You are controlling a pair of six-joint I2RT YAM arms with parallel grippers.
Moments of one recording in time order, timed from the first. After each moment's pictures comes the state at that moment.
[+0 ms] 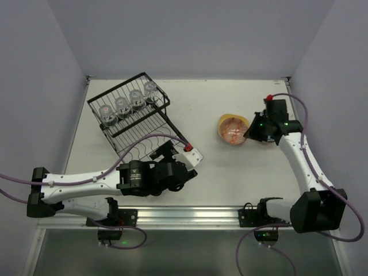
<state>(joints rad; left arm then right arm) -1.40 1.19 1.13 -0.75 -0.71 -0.10 0.14 1.24 1.07 -0.78 -0.15 0.46</state>
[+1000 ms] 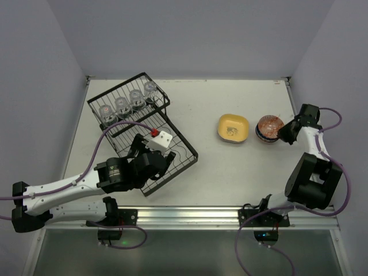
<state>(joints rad) -1.22 0.97 0.97 -0.78 -0.84 -0.31 -0.39 1.47 1.01 -0.50 -0.04 0.61</state>
